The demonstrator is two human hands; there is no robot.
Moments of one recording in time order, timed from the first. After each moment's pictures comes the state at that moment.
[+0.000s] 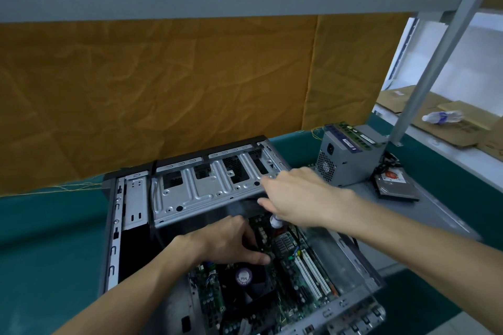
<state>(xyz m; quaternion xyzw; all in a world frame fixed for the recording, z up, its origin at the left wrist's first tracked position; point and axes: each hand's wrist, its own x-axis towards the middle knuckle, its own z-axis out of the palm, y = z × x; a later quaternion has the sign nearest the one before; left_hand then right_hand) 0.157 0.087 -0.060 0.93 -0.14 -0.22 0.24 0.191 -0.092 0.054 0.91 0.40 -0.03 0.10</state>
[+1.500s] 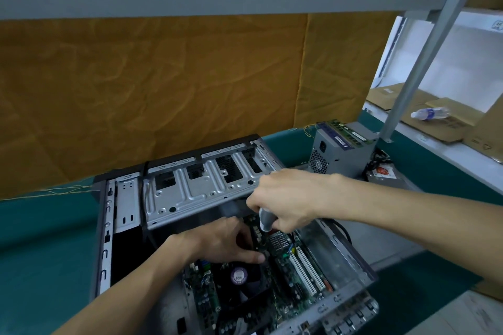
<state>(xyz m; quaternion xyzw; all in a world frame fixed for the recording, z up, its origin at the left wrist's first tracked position) 0.160 0.089 -0.062 0.92 -0.15 -0.25 0.25 0.199 -0.091 0.060 0.83 0.54 -0.07 0.13</state>
